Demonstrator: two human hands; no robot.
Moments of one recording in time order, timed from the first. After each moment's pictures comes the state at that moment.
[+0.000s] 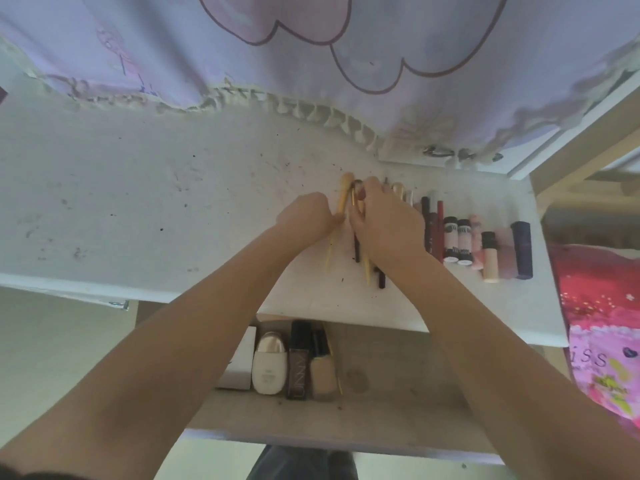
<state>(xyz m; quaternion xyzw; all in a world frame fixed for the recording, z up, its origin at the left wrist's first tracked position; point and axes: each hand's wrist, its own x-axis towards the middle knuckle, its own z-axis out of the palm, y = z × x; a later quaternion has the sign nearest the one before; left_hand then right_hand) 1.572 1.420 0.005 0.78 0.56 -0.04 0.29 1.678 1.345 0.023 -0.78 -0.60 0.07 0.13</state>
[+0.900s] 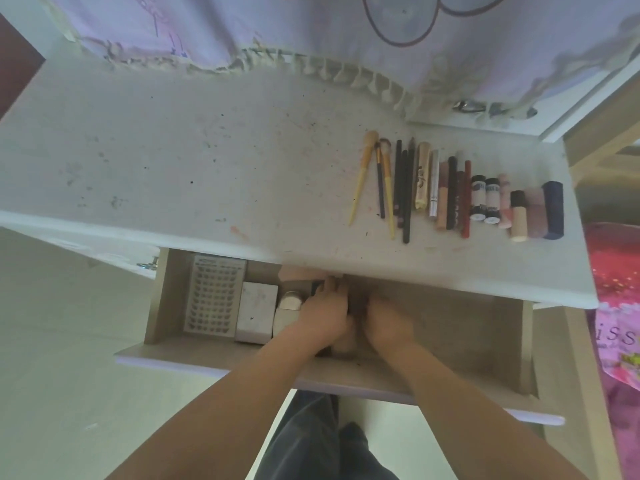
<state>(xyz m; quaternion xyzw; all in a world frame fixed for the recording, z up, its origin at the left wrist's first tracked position) 1.512 1.252 -0.101 0.81 0.48 -0.16 0.29 1.628 1.203 -0.135 -0.79 -0.55 0.25 -0.08</state>
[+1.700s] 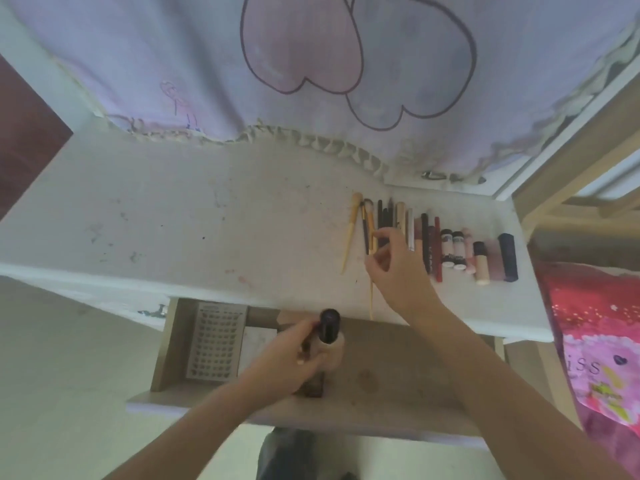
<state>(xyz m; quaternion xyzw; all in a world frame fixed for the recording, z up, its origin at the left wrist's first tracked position) 1.438 1.251 -0.012 0.74 0.43 0.08 0.50 1.653 1.271 0.040 -0.73 -0.52 0.29 0.34</state>
